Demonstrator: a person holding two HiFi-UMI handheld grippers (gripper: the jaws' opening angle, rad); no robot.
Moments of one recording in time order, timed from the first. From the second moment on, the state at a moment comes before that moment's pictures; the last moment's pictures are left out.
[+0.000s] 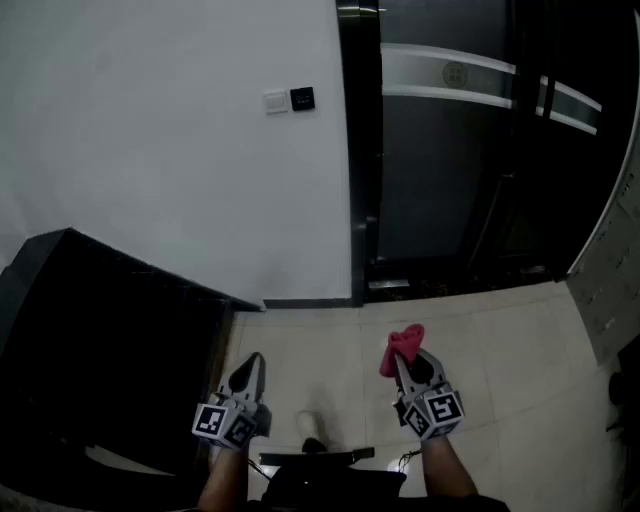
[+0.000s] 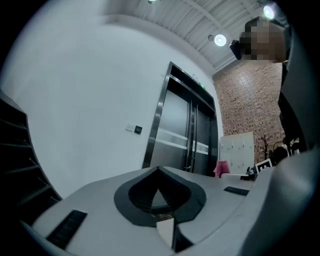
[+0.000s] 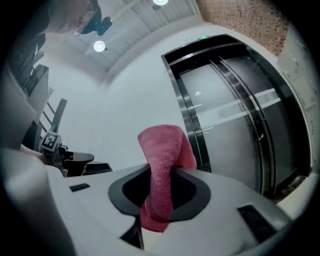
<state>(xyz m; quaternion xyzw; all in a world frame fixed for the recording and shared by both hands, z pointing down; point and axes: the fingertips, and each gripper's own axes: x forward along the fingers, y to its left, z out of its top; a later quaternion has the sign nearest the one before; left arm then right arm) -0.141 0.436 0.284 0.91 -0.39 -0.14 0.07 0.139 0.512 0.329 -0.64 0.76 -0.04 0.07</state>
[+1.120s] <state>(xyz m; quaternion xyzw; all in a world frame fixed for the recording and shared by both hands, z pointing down) -0.039 0.013 0.245 0.91 -0.40 -0.12 -0.01 0.248 0.050 0.238 -0.61 0.79 0.10 -0.02</state>
